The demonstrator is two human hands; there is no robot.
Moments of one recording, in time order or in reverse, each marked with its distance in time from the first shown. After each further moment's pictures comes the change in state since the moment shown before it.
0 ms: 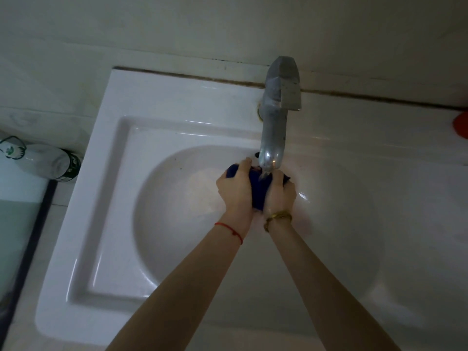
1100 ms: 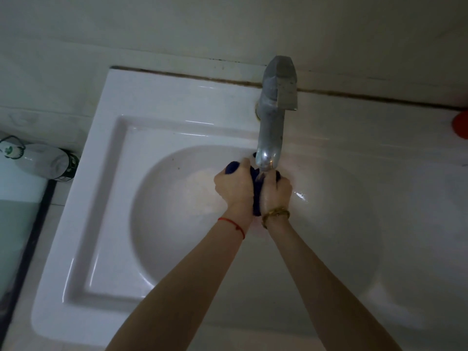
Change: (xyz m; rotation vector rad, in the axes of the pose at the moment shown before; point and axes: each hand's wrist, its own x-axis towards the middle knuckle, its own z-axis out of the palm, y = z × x) left_hand 0.012 -0.008 0.007 0.141 0.096 0.110; right_hand 0.015 0.012 0.001 -0.191 -0.033 -0.085
